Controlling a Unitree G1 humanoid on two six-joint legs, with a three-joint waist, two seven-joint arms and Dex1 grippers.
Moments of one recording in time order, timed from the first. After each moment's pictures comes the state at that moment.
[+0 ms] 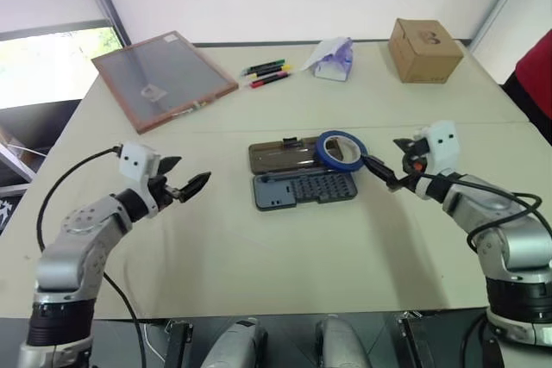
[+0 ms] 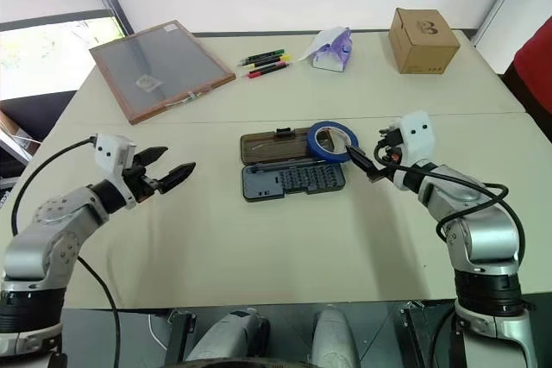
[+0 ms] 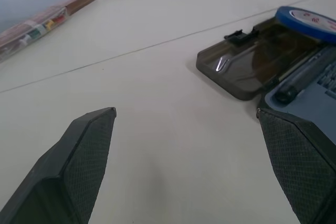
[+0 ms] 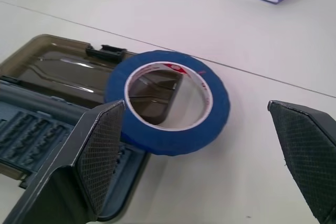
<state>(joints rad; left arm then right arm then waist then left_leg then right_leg) -0.17 0.60 0.23 -0.23 -0.49 0.55 -0.65 -0.32 -0.61 -0.21 -0.25 0.42 0.72 0.48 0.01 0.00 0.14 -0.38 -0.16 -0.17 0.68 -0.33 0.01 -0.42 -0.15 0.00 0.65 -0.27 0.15</state>
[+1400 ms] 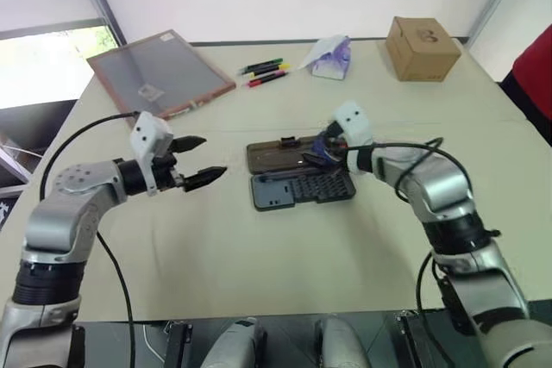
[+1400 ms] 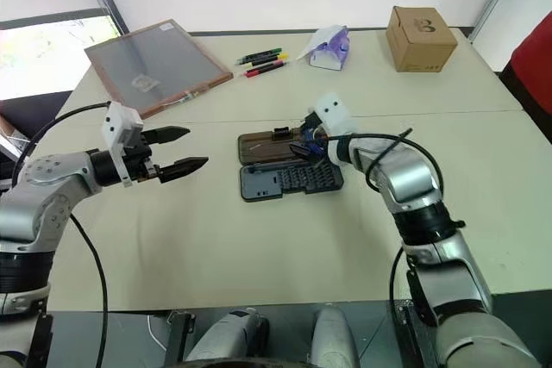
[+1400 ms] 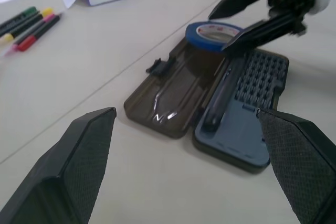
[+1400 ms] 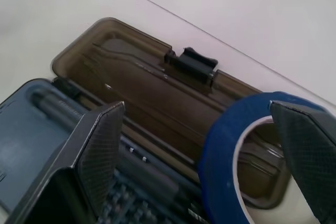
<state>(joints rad) -0.37 0.70 0.14 -0.20 -0.52 0.56 -0.90 -0.77 -0.46 0.20 0.08 0.28 0.89 0.51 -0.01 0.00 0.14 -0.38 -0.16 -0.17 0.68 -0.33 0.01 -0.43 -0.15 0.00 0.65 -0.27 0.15</state>
